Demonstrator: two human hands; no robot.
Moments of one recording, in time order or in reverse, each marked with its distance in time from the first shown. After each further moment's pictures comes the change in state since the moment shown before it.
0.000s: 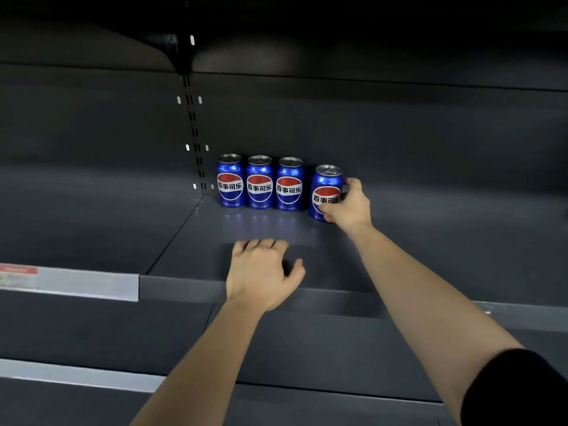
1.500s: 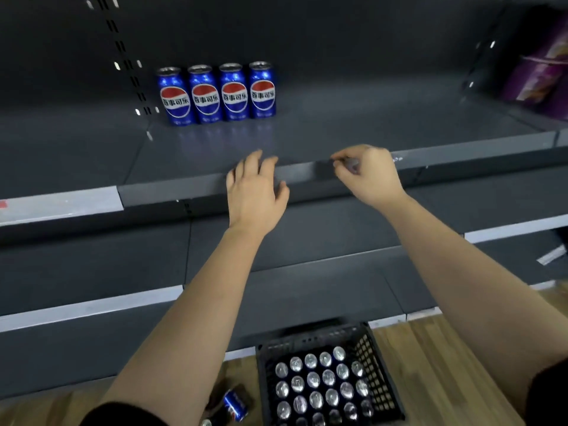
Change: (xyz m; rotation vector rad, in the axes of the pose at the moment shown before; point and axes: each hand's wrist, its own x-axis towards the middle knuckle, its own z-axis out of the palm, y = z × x) left_hand -0.086 0.044 -0.021 -0.254 0.058 0.103; right_hand -0.224 0.022 -0.118 -0.537 0.100 -0.295
